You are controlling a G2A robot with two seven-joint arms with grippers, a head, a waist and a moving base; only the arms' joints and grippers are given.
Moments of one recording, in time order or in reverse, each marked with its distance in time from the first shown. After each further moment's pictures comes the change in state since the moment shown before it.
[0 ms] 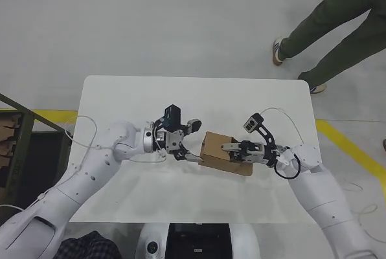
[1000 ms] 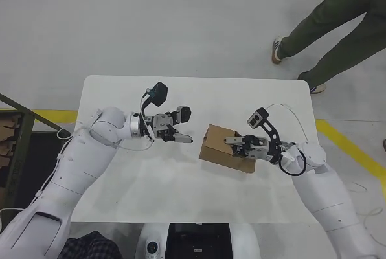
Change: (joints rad) left arm 0.012 -0.072 -0.241 0.041 -0.799 0.000 -0.847; right arm -0.031 0.016 0.049 -0.103 0.020 0.079 -0.051
